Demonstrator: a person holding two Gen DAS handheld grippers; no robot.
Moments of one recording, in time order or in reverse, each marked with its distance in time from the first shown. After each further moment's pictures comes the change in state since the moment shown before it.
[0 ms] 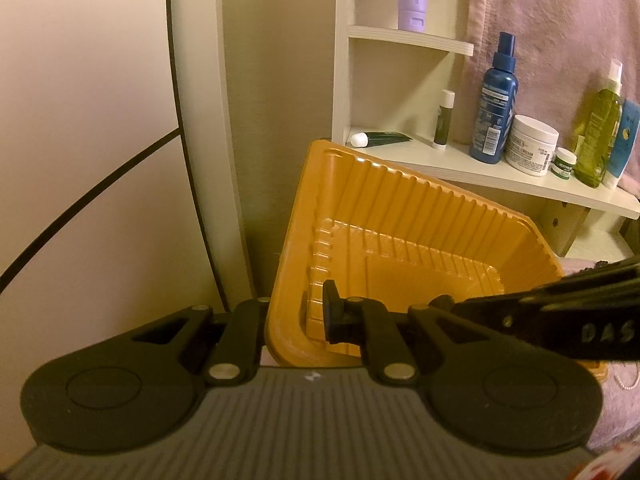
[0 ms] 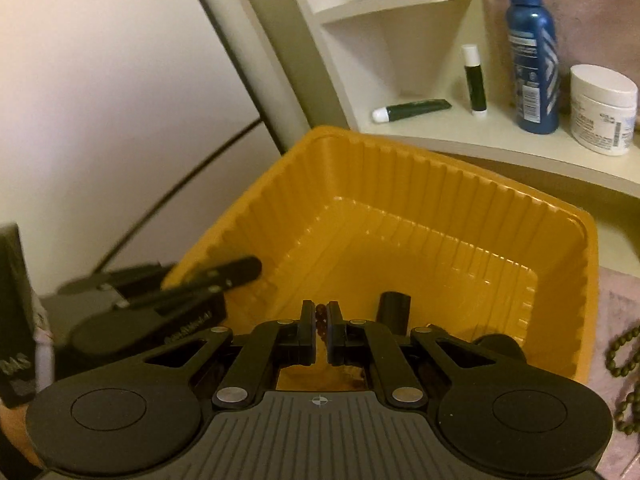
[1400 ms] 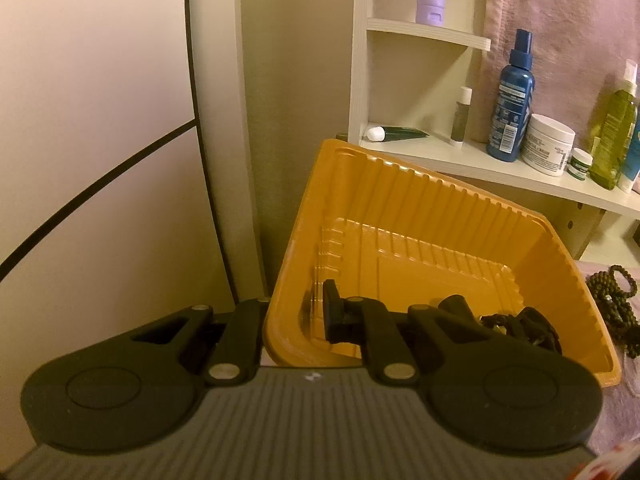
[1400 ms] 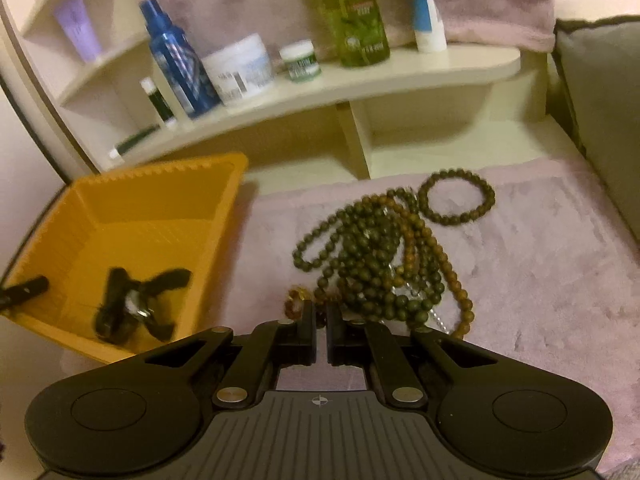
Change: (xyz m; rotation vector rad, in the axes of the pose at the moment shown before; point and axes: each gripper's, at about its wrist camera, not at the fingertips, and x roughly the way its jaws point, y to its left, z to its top) left arm 0.008 -0.002 -0.007 -0.032 -0.003 0.049; right arm -0.125 -0.136 -0.091 0.359 -0.156 -0.353
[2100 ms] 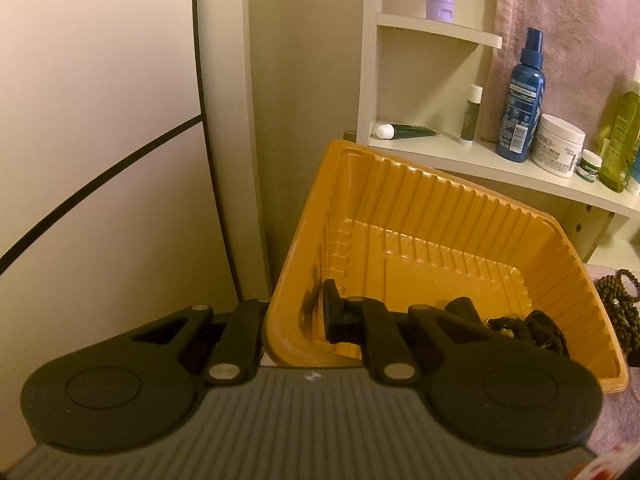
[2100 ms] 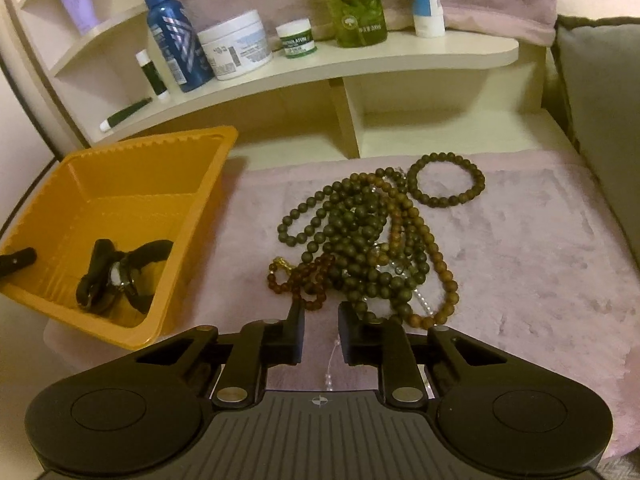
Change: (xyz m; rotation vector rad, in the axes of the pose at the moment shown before) left arm 0.010 -0.002 0.001 -0.018 0.003 0.019; right arm 0.018 -0.006 -0.013 -0.039 0.078 -0.062
